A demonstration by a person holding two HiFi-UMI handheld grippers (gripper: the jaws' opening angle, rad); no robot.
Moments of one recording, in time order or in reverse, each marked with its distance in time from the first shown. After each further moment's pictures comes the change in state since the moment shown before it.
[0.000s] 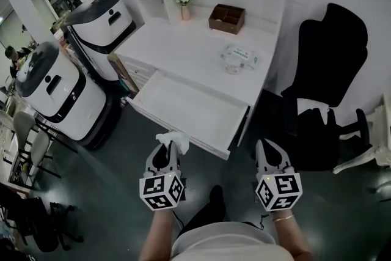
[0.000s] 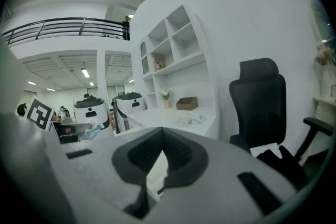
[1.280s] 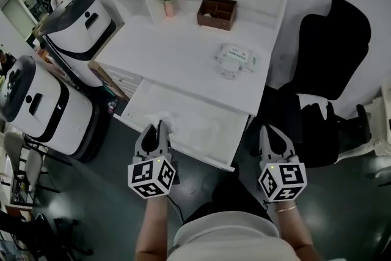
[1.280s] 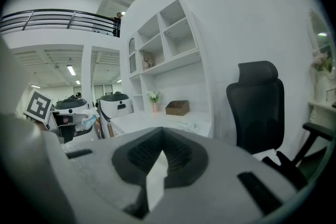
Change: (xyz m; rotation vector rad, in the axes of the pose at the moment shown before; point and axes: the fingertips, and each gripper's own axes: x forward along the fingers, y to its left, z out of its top) left arm 0.138 0.035 0.072 0.001 -0.063 -0.083; right arm 0.104 -0.031 0.038 0.010 -0.014 -0.133
